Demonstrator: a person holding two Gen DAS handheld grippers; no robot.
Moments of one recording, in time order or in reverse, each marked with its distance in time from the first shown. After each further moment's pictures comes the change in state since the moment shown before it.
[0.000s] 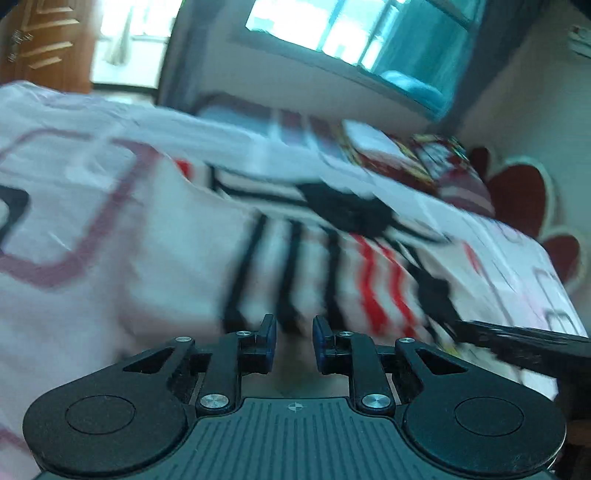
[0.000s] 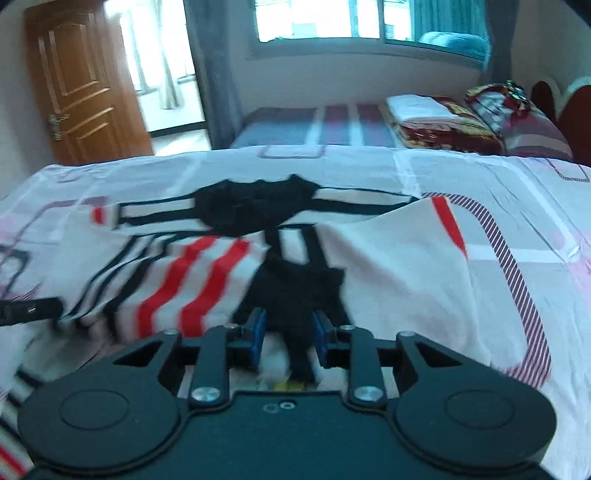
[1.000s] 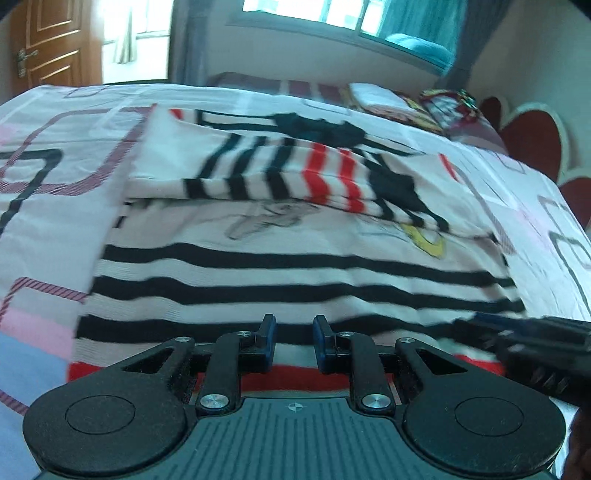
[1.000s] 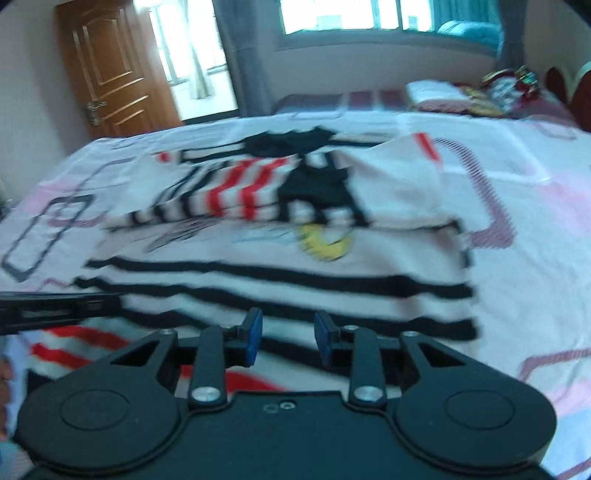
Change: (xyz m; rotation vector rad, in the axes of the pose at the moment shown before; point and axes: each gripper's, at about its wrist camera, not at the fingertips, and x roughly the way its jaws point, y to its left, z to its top) left arm -0.058 -0.070 -0.088 0.097 0.072 0.152; right arm -0.093 -0.004 -0.098 -0.011 0.040 0.111
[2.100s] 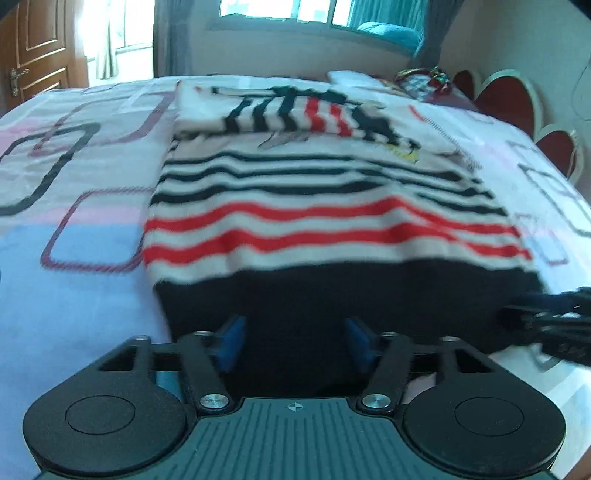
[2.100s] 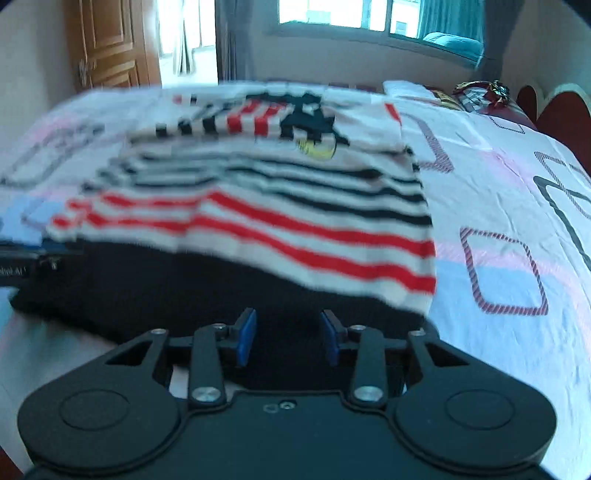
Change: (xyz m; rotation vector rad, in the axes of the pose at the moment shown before) left arm -0.085 0.044 -0.118 0.106 -0.010 -0.007; right arm -0.078 0.044 -0.115 -0.094 0.047 -0.206
